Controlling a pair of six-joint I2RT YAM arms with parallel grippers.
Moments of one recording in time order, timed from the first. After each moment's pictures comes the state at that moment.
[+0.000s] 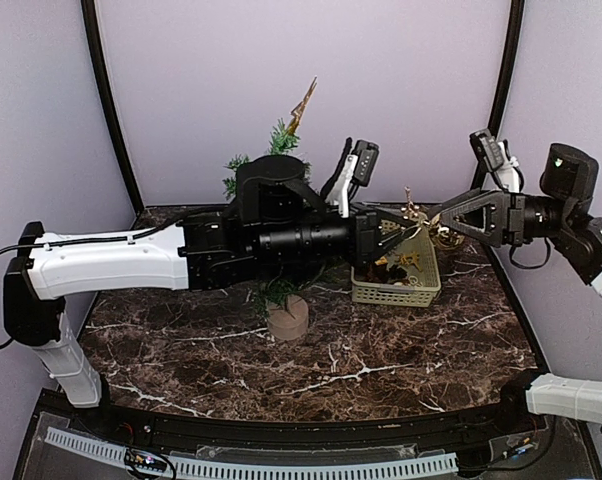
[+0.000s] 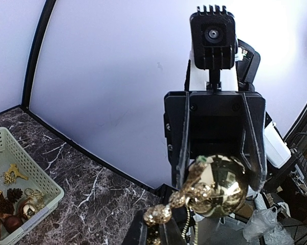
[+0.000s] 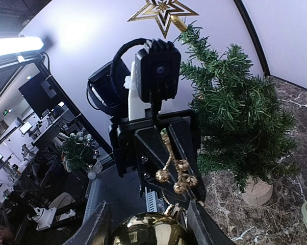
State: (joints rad) left arm -1.21 1.73 1.58 0.12 0.14 -0.46; right arm 0.41 0.86 1.08 -0.33 -1.14 0.44
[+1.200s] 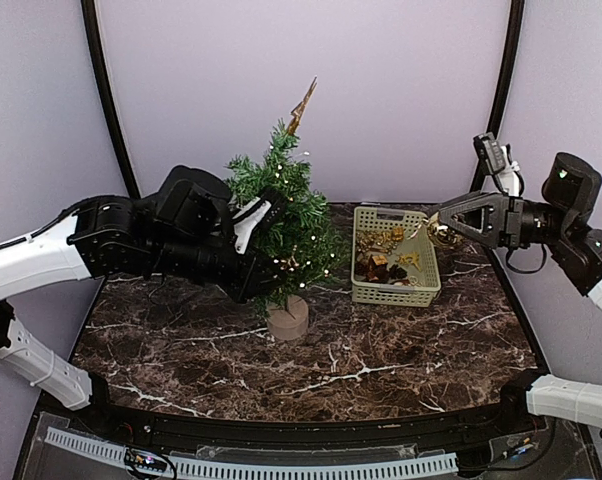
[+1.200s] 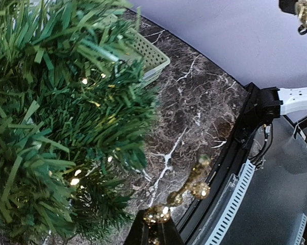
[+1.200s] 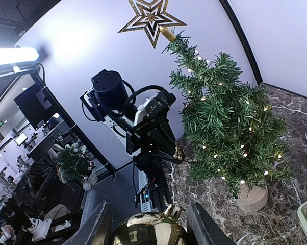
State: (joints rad) left arm -1.14 1.33 1.38 -0.69 -0.05 -0.35; right arm 0.41 0.82 0.99 -0.19 -1.07 0.53
